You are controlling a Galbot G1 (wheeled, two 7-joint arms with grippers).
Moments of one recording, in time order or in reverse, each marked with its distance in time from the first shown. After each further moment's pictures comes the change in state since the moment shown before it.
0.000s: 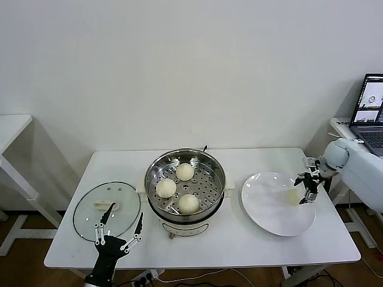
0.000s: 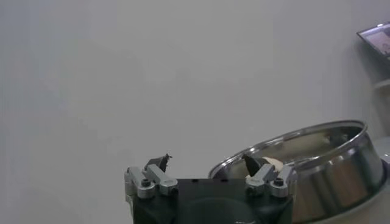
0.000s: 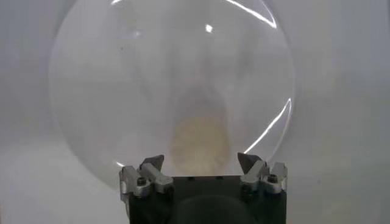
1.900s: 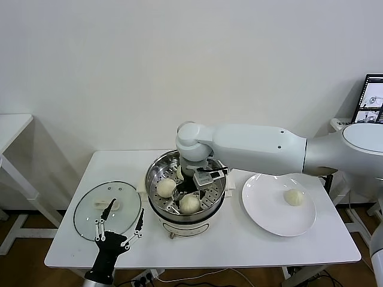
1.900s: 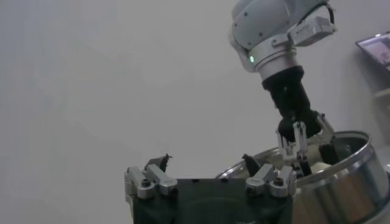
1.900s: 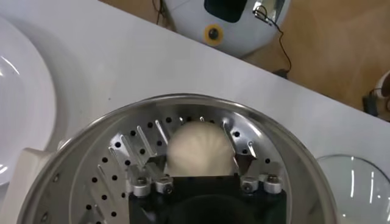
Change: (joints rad) left arm -0.021 0.010 0.002 -0.009 -0.017 -0.004 0.011; right arm 0.462 0.471 -0.453 0.706 -0.223 0.763 0.006
